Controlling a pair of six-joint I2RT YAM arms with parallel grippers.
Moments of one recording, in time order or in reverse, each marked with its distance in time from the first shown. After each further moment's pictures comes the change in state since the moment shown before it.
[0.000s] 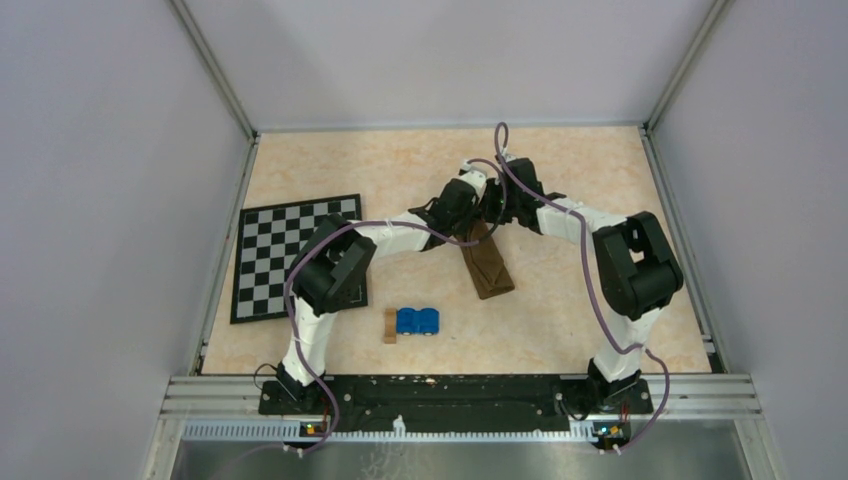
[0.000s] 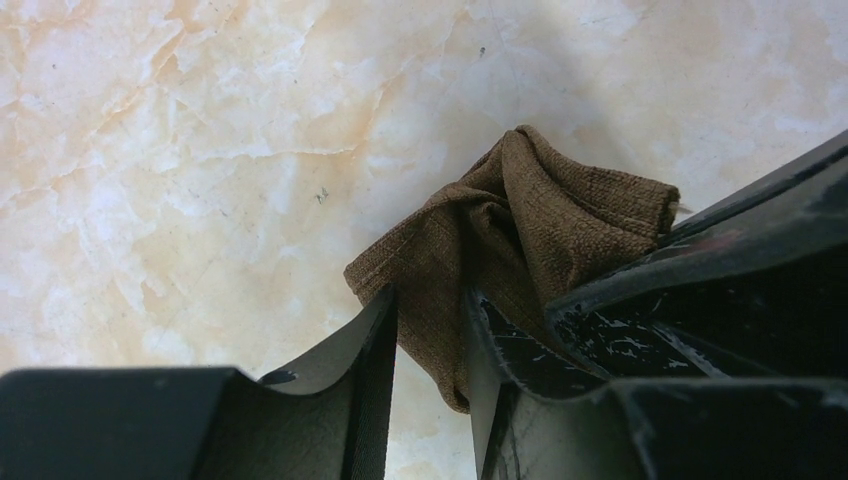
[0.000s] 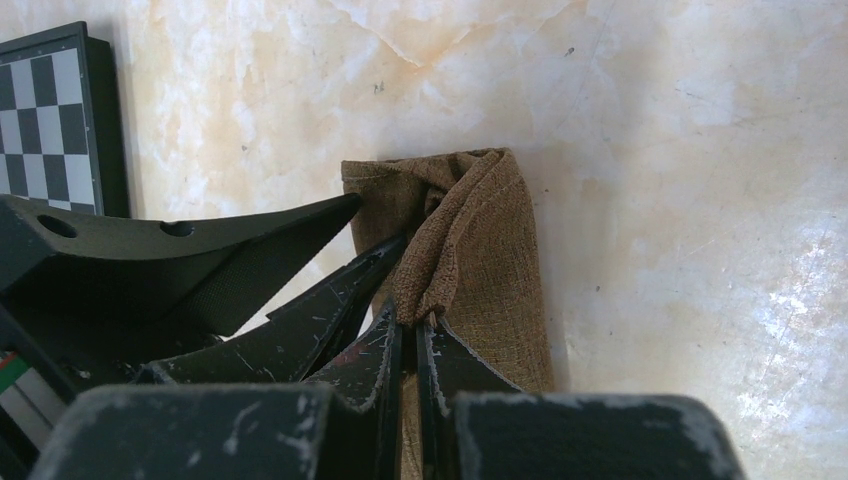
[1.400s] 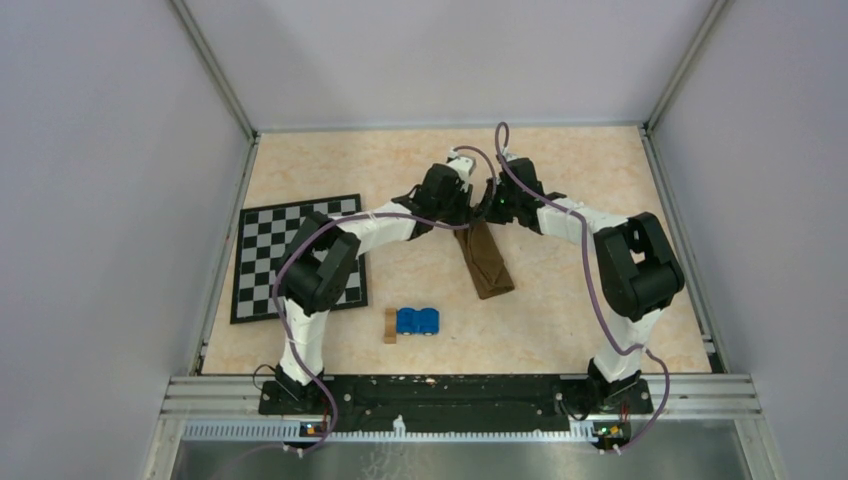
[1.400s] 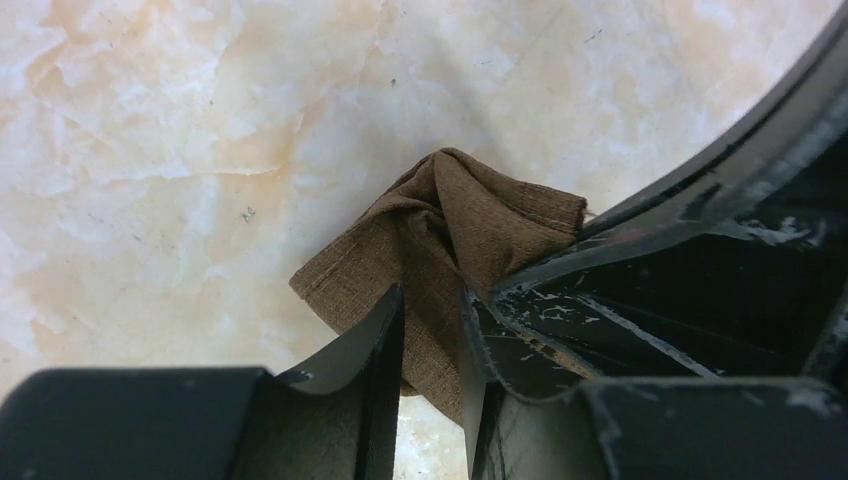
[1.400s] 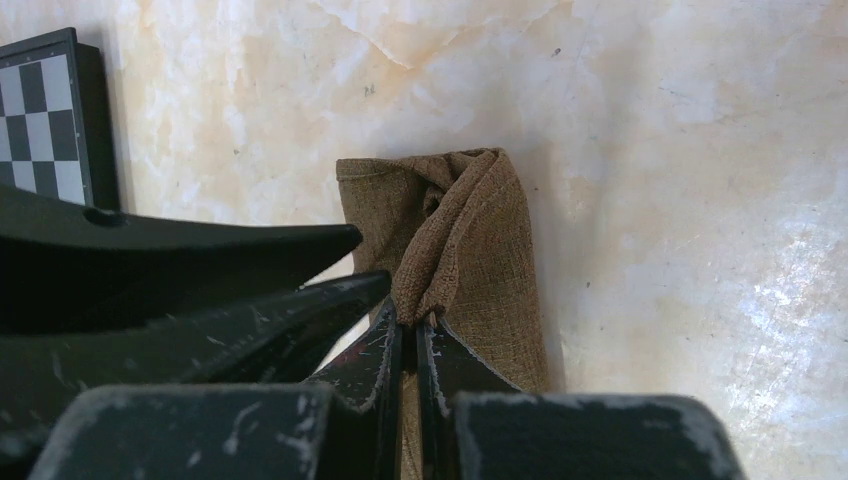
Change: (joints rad) left arm 0.103 -0.058 0.002 -0.012 0.357 -0.179; right arm 0.002 -0.007 0.000 -0.011 0.027 0.000
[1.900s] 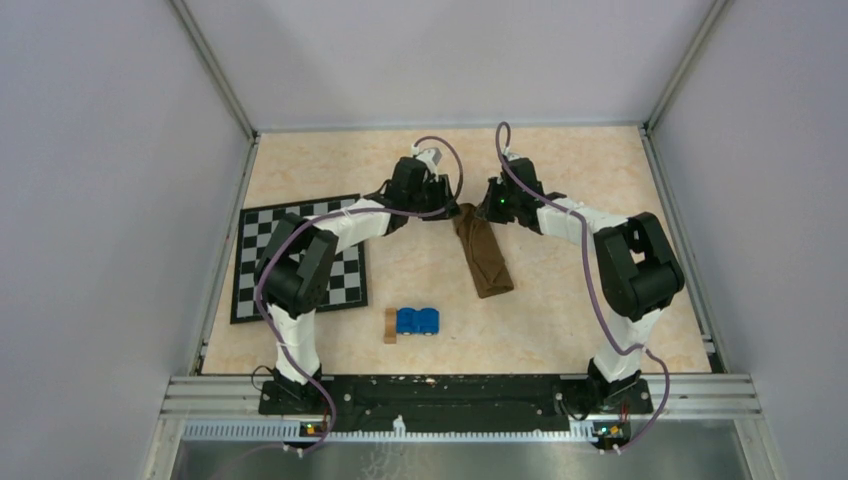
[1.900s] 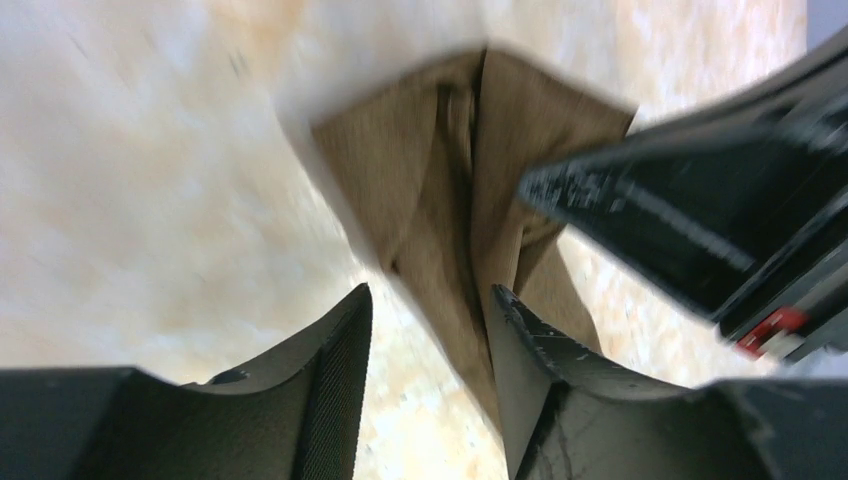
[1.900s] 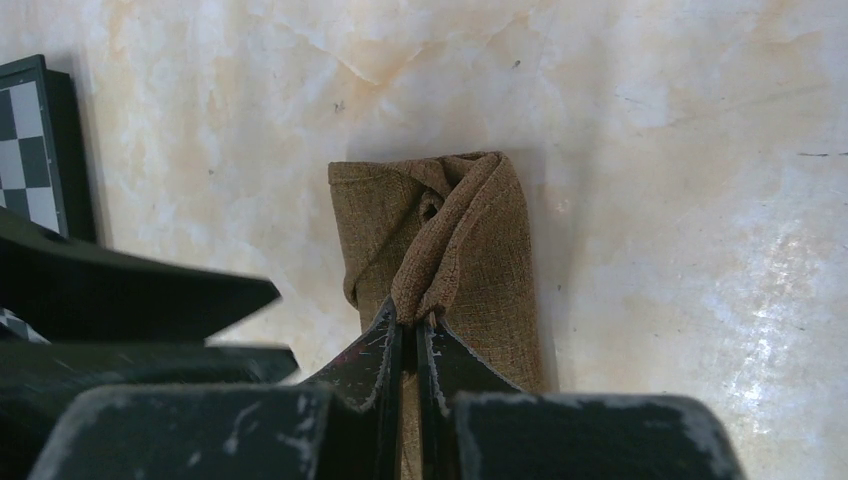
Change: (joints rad) left arm 0.105 -0.092 -0.132 0.029 0.196 -0.298; right arm 0.001 0.000 0.000 -0.004 0.052 0.006
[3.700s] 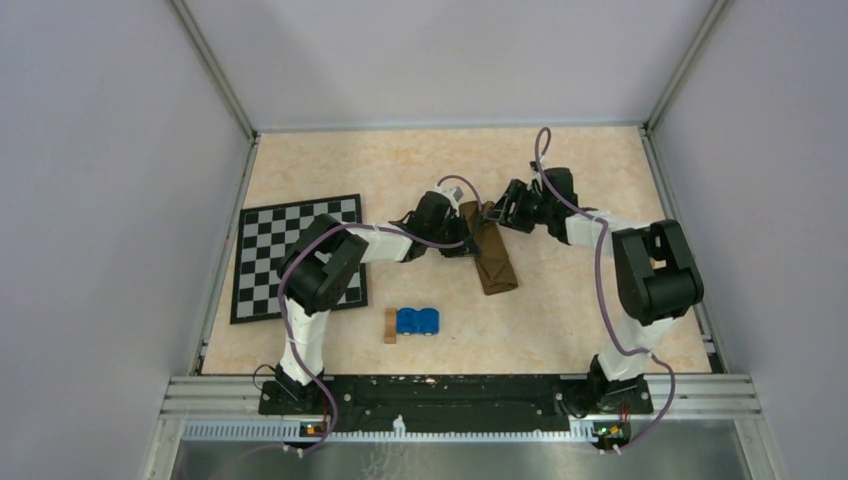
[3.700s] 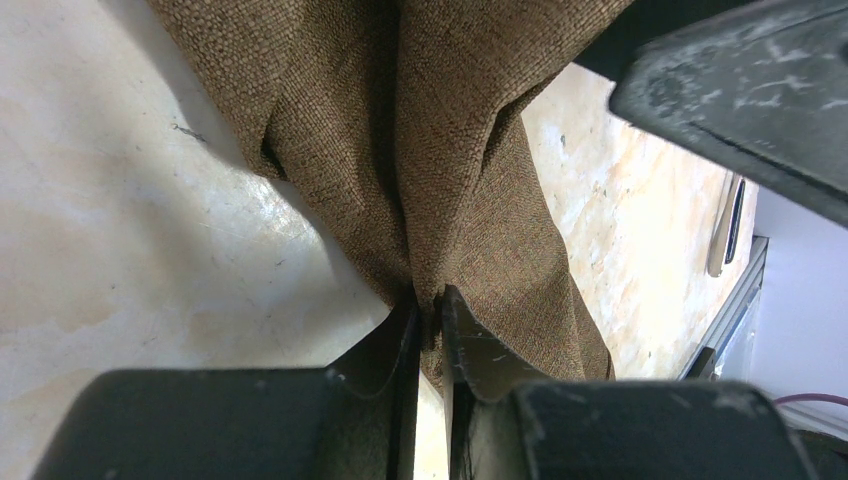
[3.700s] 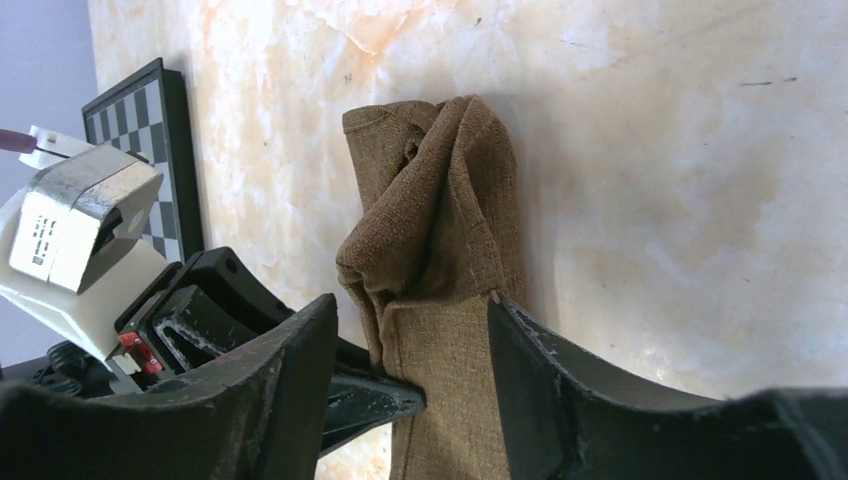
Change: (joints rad) left arm -0.133 0.104 -0.104 0.155 0.084 -0.198; right arm -0.188 -0.072 -0.204 0.200 -0.319 0.093
